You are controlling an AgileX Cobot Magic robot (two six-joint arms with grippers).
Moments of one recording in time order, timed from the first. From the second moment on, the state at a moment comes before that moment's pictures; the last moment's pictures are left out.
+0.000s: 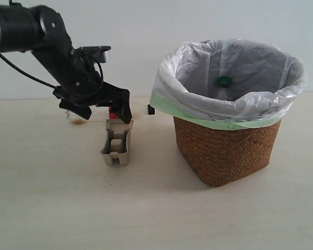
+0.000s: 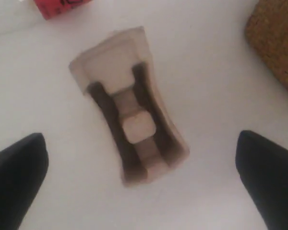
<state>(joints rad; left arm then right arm) -0.35 2.08 -1.70 -0.25 0.90 0.16 0.11 0.01 0.00 -0.09 0.37 0.00</state>
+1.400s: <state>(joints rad) -0.28 2.18 -1.70 -0.27 0.98 0.25 0.11 0.01 0.00 -0.09 0.37 0.00</state>
